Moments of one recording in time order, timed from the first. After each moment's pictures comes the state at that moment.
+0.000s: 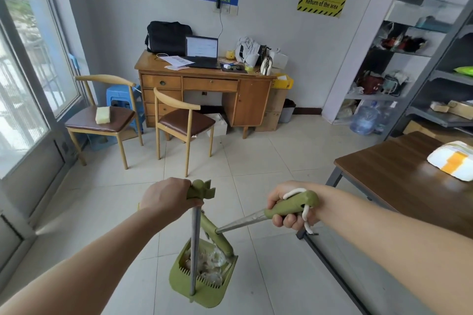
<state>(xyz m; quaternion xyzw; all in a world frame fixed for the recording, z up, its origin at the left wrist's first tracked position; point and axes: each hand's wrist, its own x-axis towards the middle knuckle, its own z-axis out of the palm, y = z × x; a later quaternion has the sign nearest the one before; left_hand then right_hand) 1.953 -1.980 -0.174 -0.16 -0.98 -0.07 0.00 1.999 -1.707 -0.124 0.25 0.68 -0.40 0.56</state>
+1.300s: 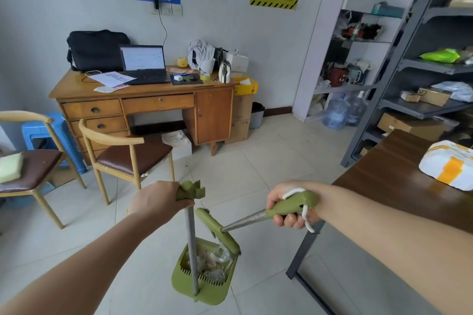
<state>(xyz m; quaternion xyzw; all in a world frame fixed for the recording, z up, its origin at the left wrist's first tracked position) 1.660 -1.762 -0.167 -0.21 -0.97 -0.08 -0.01 1.780 -1.504 -0.100 0.33 0.70 -0.49 0.39</state>
